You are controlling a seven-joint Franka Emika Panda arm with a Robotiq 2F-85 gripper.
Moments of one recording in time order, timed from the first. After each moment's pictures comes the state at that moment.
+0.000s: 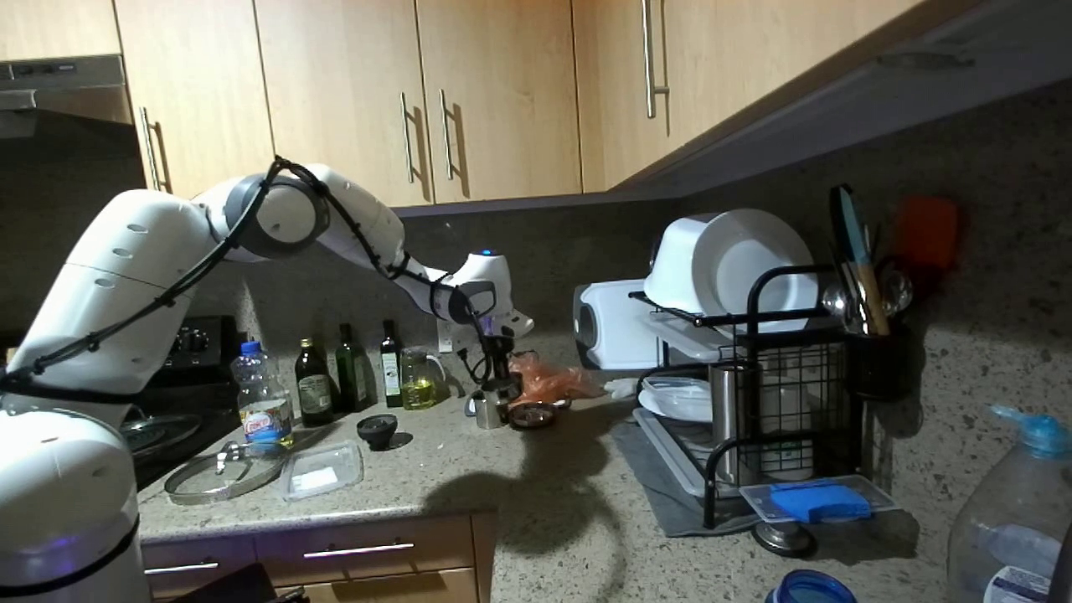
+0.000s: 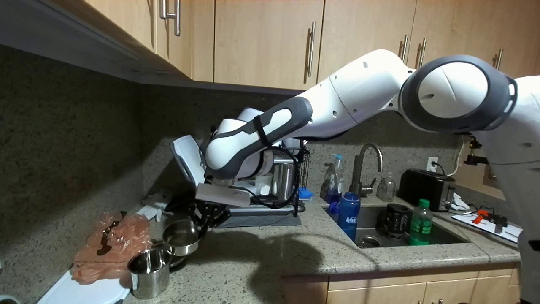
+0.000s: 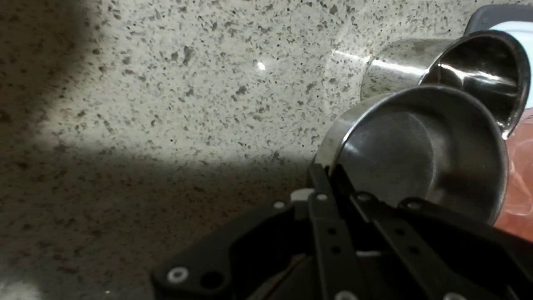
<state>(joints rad) 0.17 0.48 0.00 -1.71 0.20 2.41 0.60</state>
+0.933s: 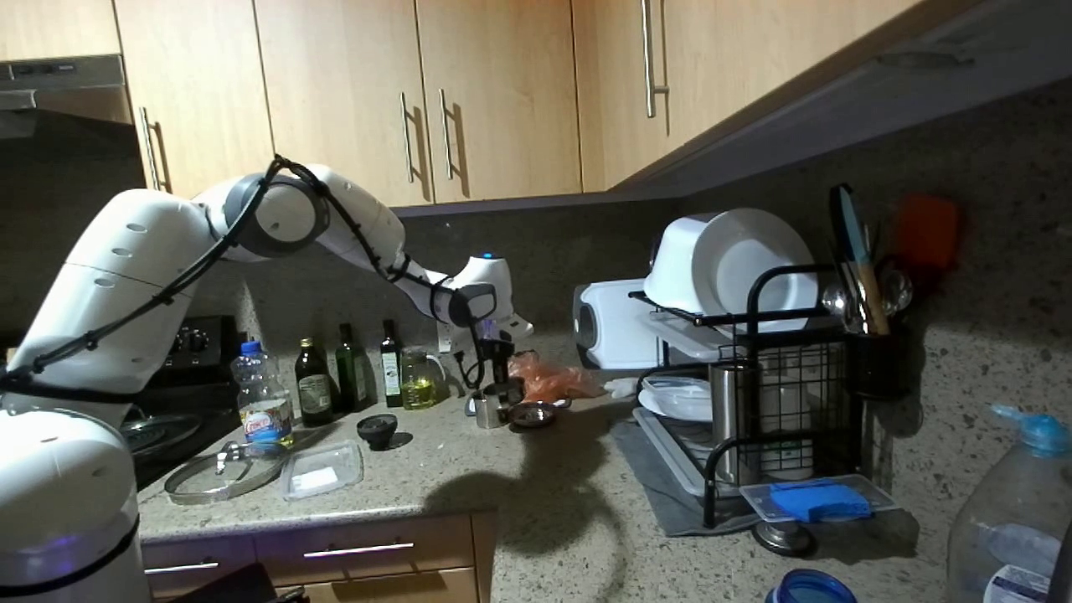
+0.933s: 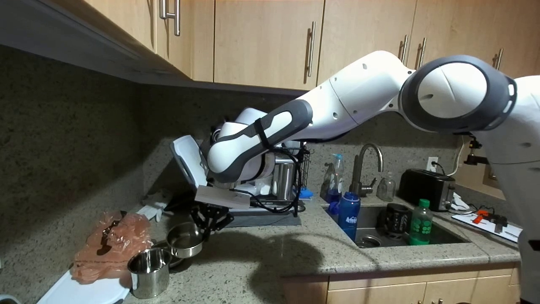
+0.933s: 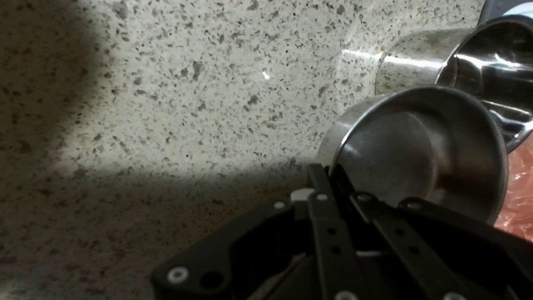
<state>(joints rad) 0.17 0.48 0.00 -1.73 0.20 2.41 0.69</state>
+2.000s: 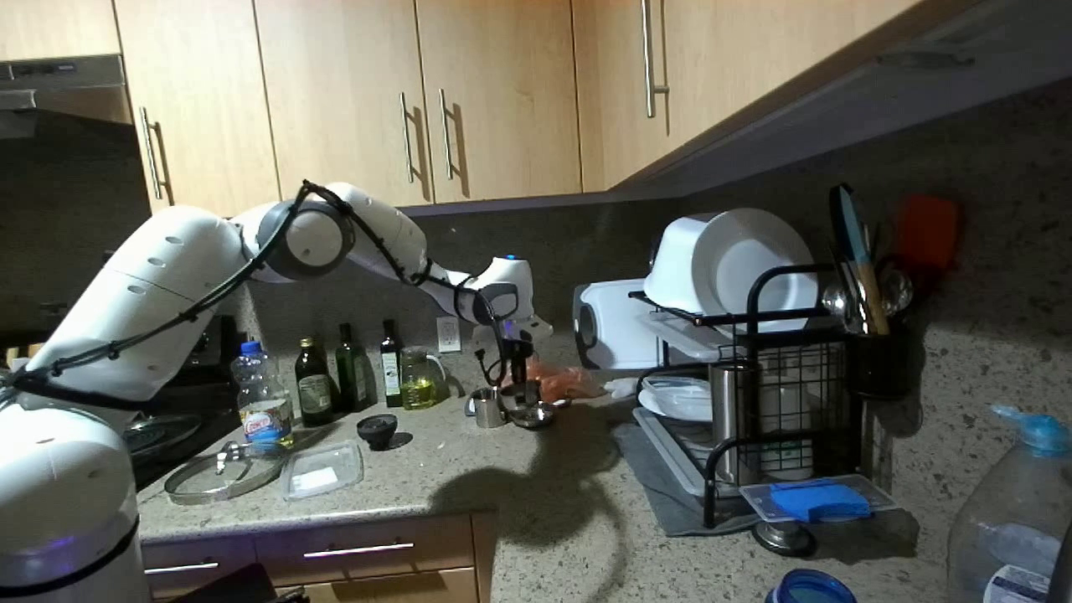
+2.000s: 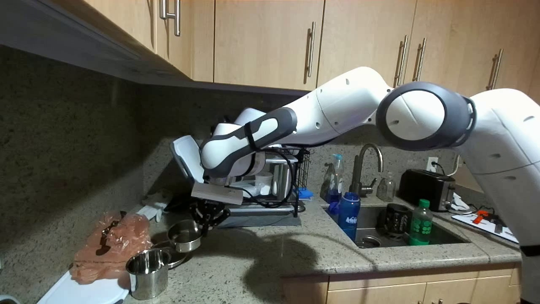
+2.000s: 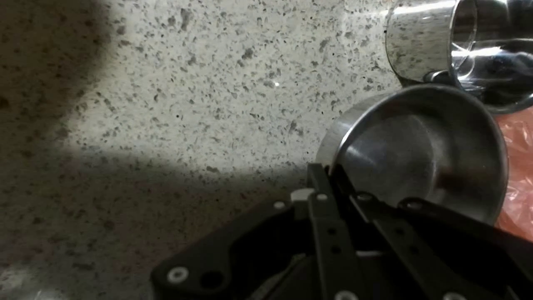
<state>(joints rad) 0.15 0.62 -0.02 -1.51 0.20 2.28 0.69</state>
